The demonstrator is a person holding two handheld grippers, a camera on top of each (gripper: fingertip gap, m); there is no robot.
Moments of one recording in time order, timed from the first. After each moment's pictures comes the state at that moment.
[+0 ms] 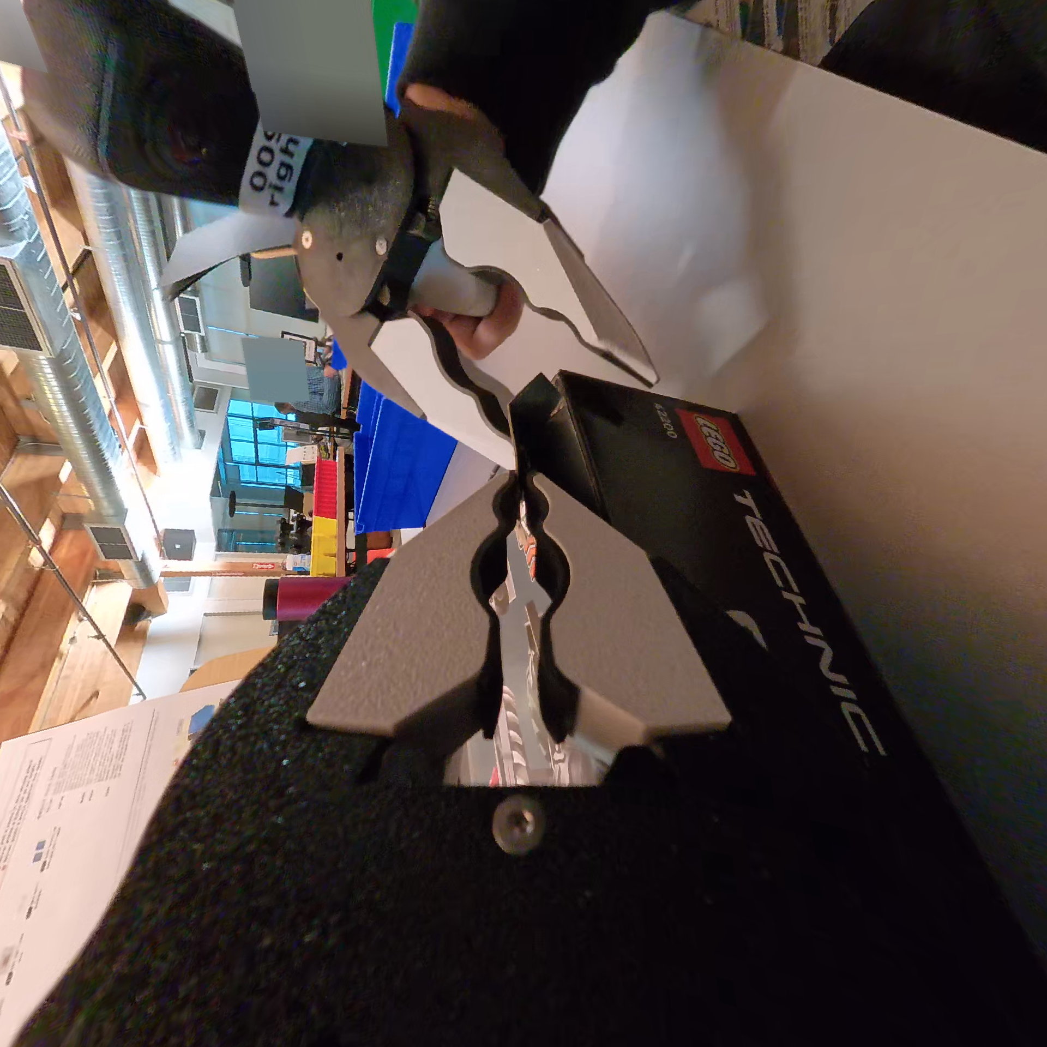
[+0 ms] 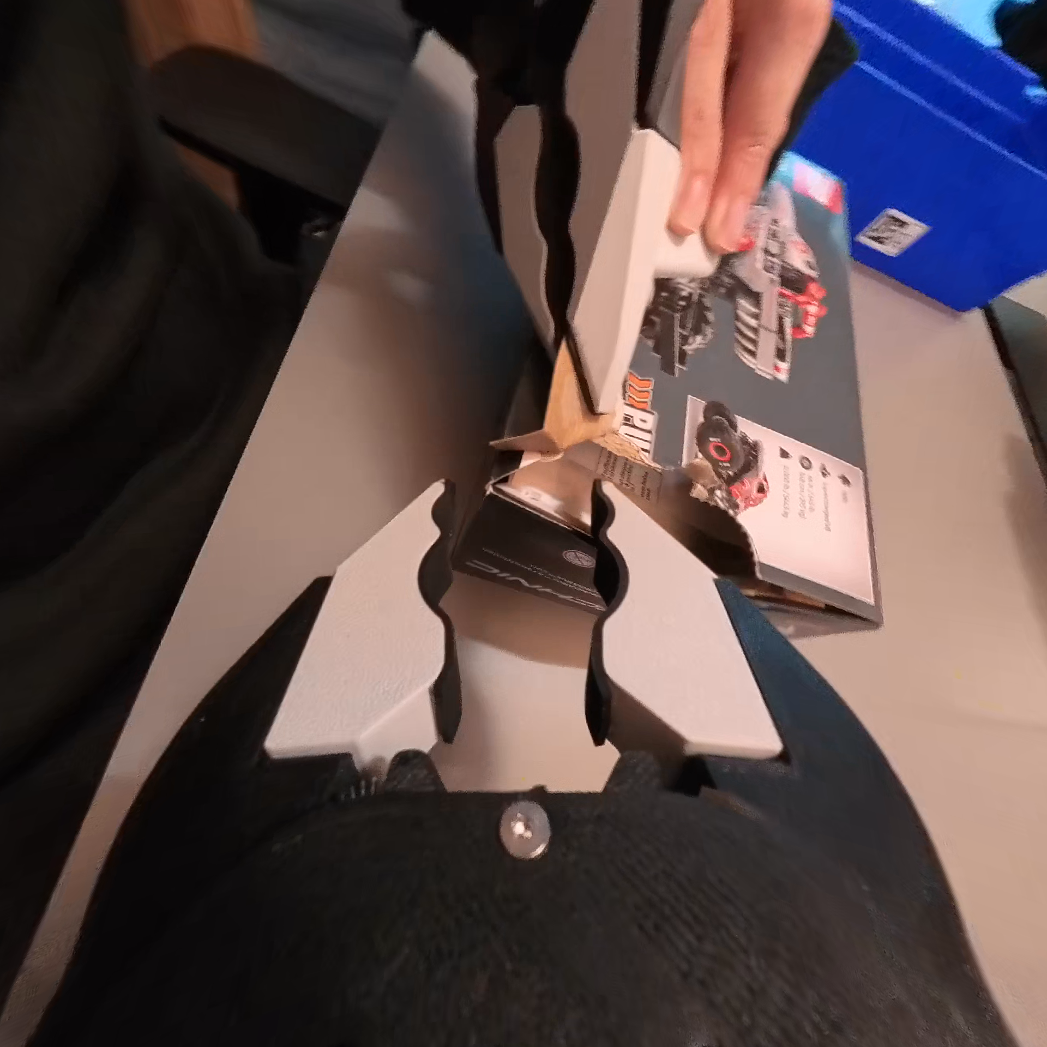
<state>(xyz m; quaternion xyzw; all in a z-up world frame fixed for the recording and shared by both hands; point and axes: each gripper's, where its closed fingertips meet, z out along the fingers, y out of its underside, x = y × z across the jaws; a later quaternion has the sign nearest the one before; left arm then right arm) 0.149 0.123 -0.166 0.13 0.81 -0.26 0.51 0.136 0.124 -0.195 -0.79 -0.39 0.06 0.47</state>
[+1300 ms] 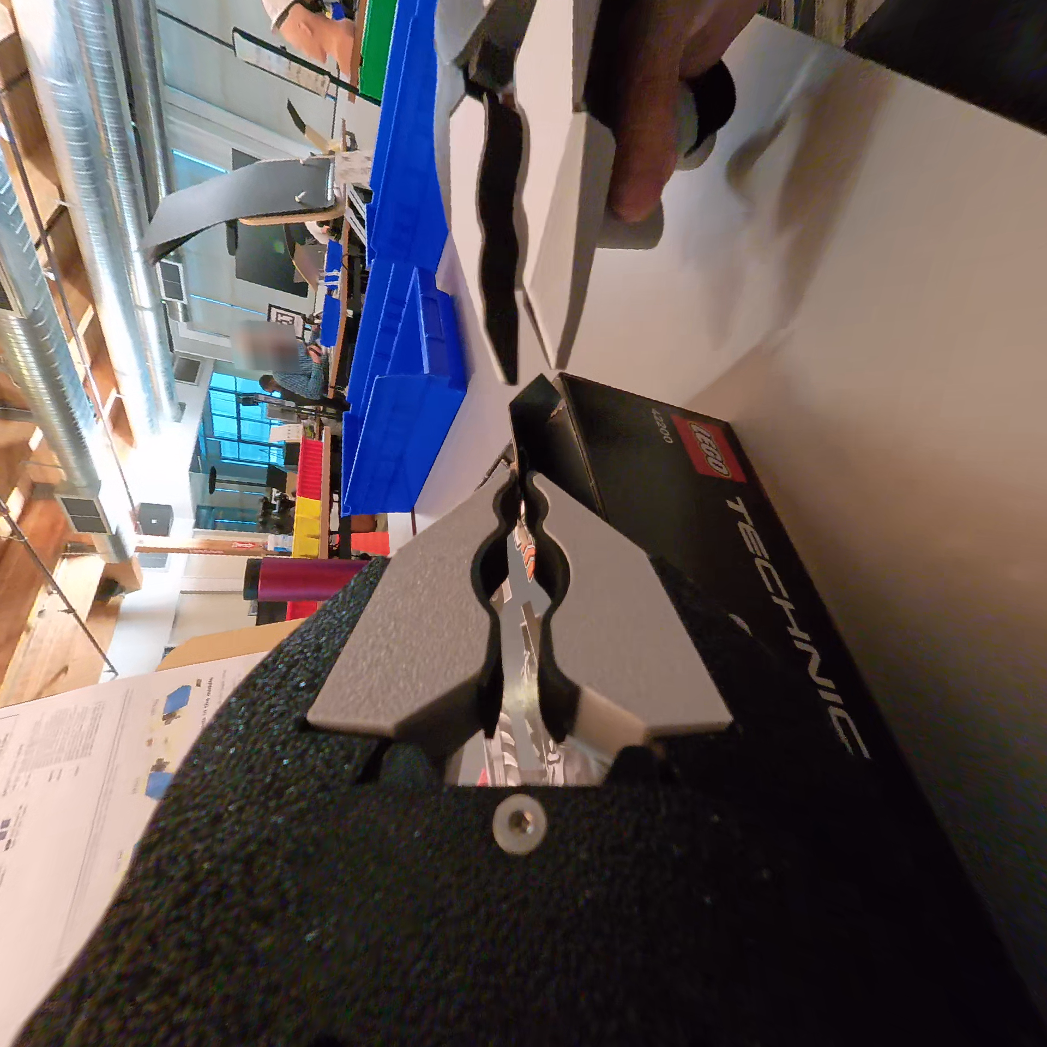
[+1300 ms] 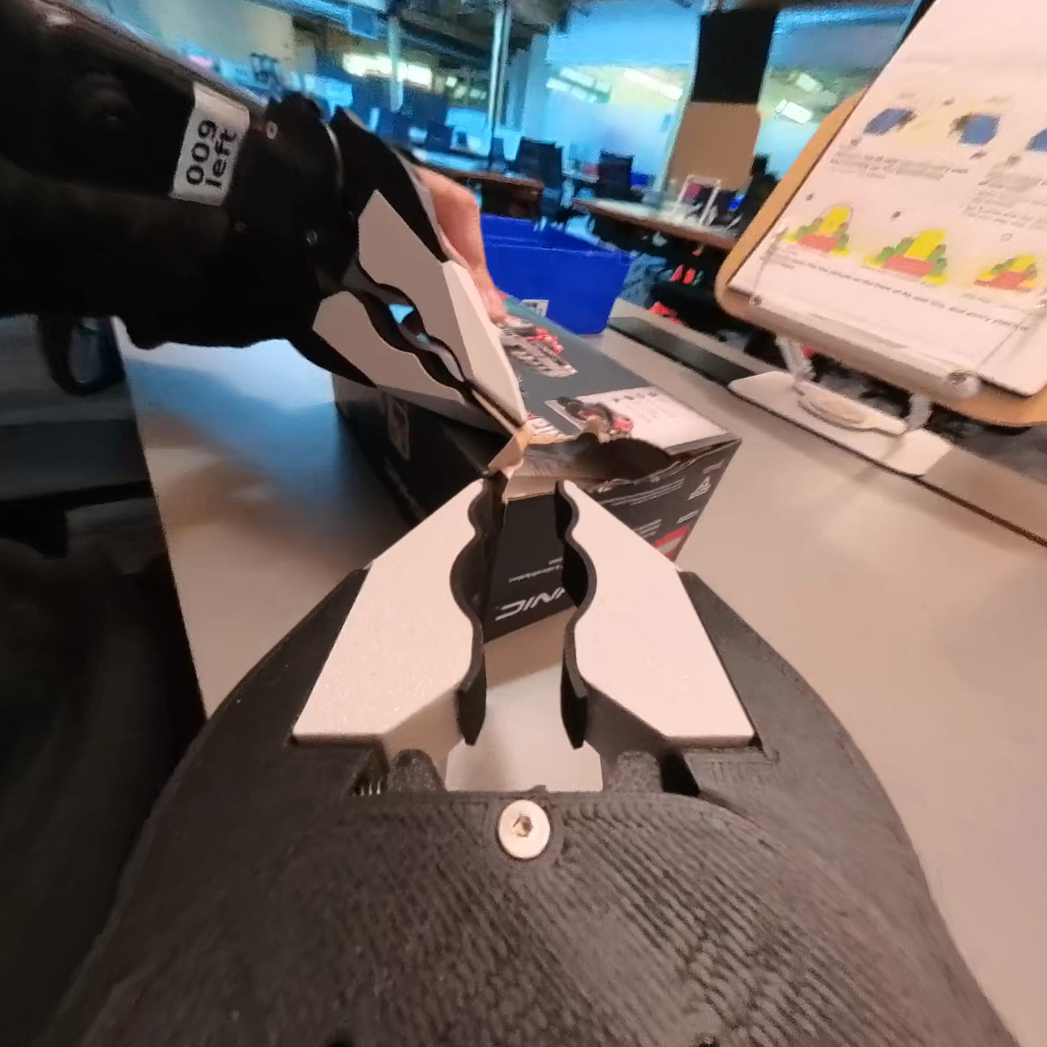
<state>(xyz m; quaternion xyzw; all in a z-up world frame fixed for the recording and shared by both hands) 0.152 0.129 -0.171 0.11 0.81 -0.27 0.50 0.149 0.106 -0.165 -0.75 -0.06 -0.06 0.66</state>
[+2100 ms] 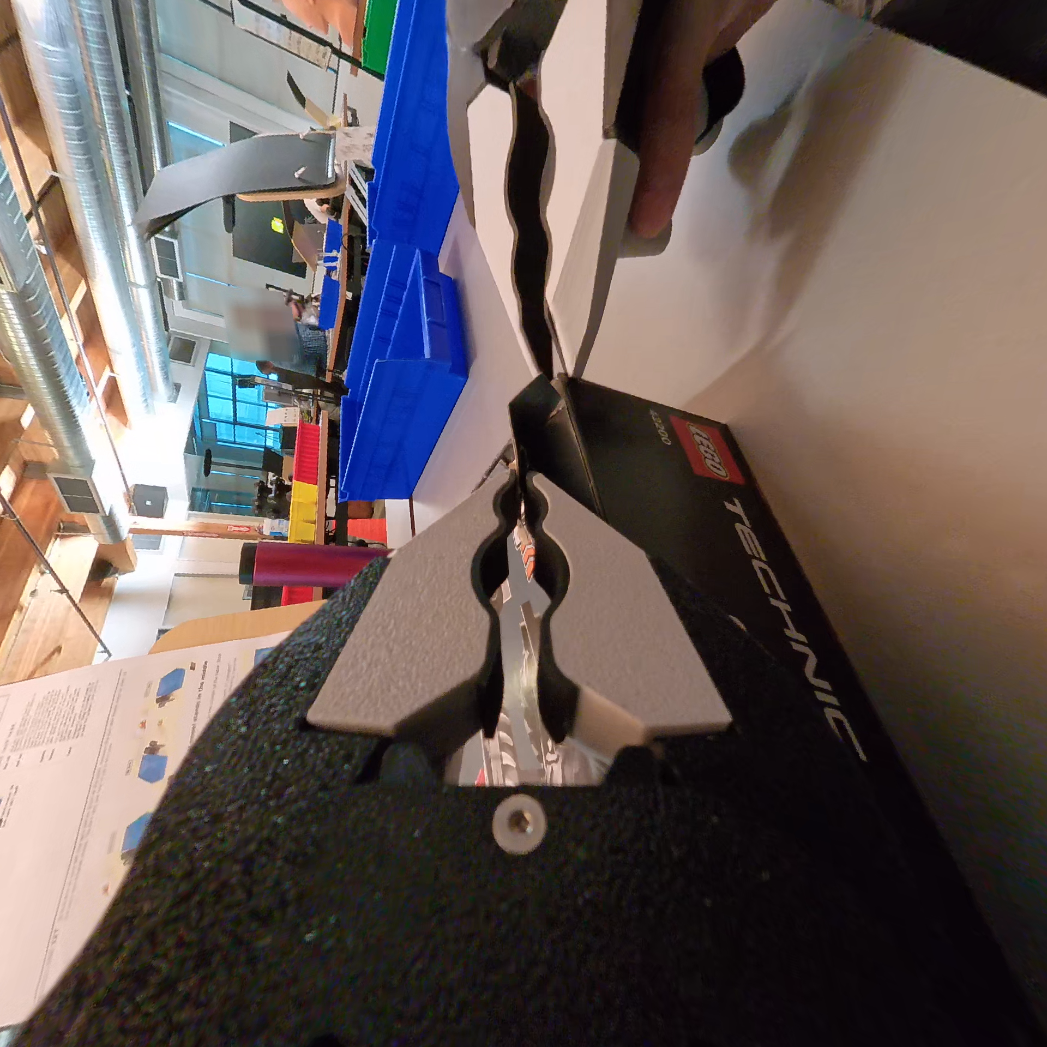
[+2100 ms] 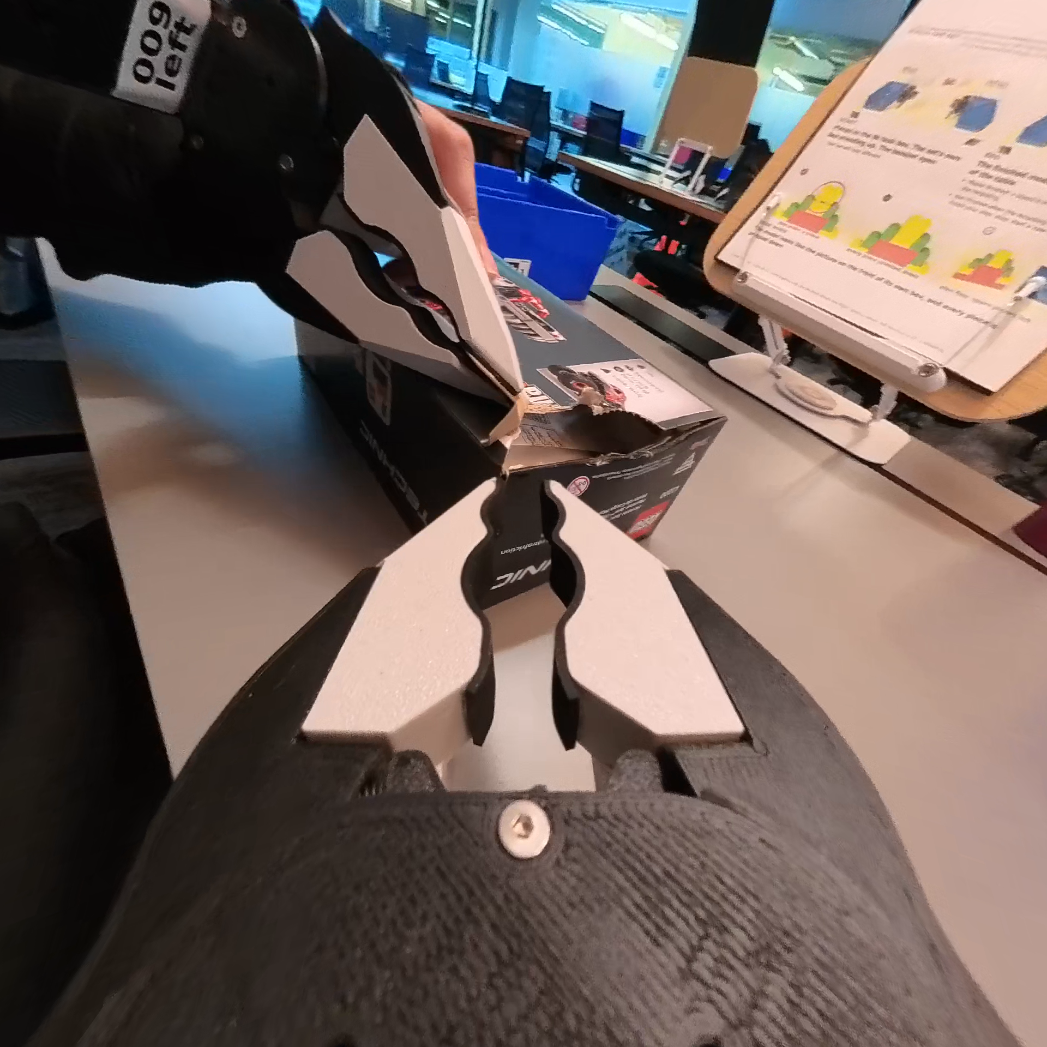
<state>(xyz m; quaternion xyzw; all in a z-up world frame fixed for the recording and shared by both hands) 0.154 0.136 -0.170 0.09 0.82 -0.26 0.50 0.156 0.106 -0.176 -0.76 -0.07 -0.10 0.63</state>
